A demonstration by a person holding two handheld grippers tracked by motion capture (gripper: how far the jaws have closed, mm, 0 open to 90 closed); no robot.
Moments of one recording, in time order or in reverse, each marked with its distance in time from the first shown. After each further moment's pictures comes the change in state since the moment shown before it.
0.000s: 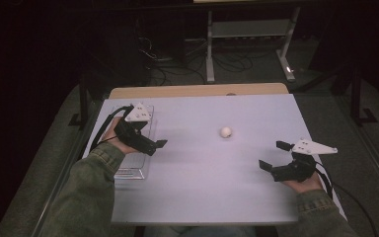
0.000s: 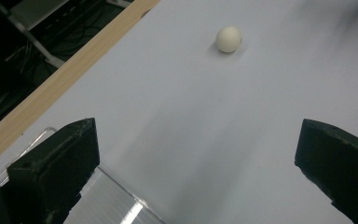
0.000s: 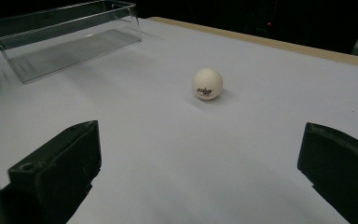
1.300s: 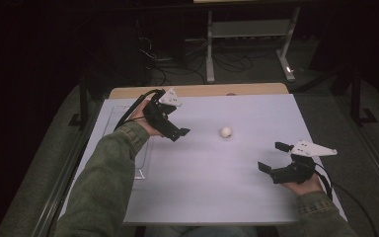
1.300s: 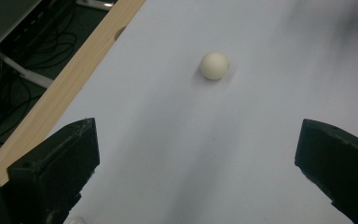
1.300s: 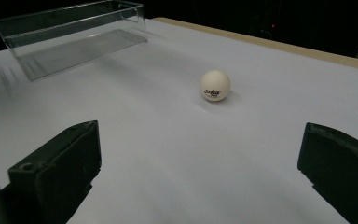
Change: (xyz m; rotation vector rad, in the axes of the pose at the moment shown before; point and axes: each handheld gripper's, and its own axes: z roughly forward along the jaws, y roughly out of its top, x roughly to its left) left arm 0.002 0.063 0.048 0.051 -0.080 0.115; right arm 0.006 0.001 -0.002 -0.006 0.010 -0.011
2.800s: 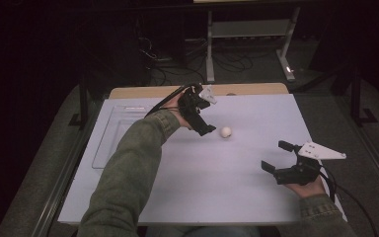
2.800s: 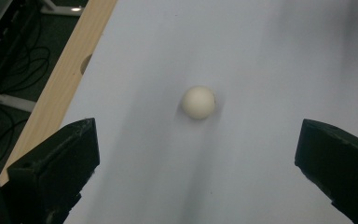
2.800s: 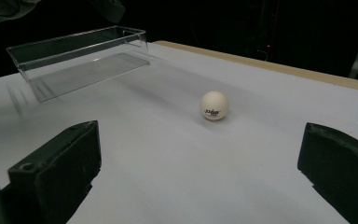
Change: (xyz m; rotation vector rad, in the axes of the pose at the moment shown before) left arm -0.008 0.059 0.066 0.073 -0.089 0.152; right arm 0.004 0.002 -0.012 -0.086 -0.001 0.010
